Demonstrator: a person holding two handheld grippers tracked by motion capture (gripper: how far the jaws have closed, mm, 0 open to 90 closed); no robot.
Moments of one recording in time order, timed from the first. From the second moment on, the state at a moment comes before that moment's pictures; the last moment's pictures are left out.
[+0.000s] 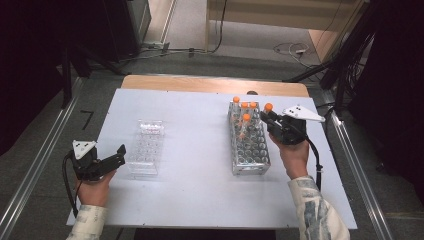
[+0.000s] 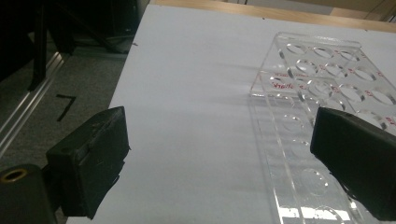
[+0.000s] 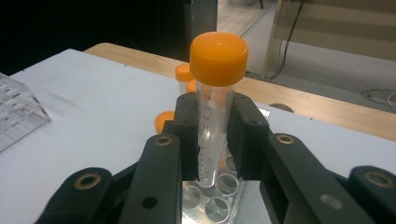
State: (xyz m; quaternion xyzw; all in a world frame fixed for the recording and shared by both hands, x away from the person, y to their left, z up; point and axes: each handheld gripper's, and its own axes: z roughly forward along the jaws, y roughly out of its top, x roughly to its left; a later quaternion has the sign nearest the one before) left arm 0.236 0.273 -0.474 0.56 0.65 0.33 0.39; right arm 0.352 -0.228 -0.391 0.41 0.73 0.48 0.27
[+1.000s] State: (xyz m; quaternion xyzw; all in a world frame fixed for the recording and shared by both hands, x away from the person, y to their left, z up) left arm 0.231 0.251 -0.459 0.60 0.59 0.34 0.42; right arm 0.315 -0.125 -0.415 0.33 0.78 0.50 0.18
